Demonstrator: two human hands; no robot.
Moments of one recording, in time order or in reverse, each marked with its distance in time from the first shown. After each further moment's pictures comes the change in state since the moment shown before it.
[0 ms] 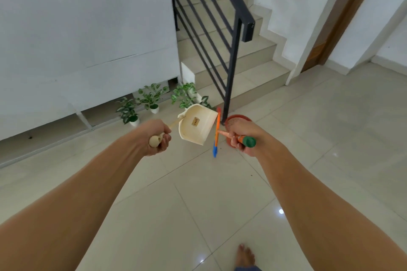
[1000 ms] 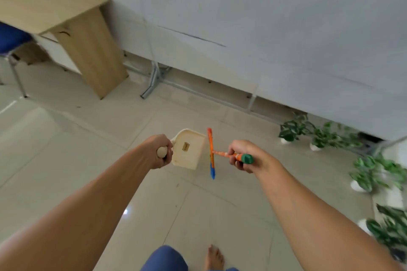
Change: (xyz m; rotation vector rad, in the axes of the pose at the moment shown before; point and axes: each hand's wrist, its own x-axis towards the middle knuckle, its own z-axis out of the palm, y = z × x) left_hand 0.044 -0.131 -0.554 -0.943 0.620 -0.266; right_hand 0.051 -0.064 0.675 -0.882 -0.712 0.096
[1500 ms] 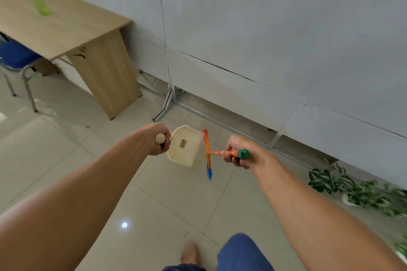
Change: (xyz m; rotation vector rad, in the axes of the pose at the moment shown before) left_hand 0.111 0.274 -0.045 -0.104 0.042 0.032; right_hand 0.126 -0.273 0.062 -0.124 -0.016 -0.041
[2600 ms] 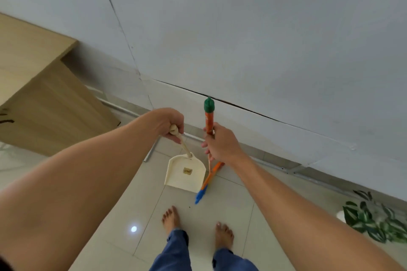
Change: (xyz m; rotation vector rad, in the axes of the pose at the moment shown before) left_hand 0.277 0.445 0.132 0.873 -0.023 0.003; right_hand 0.277 -0.377 0.021 -0.241 0.205 -0.620
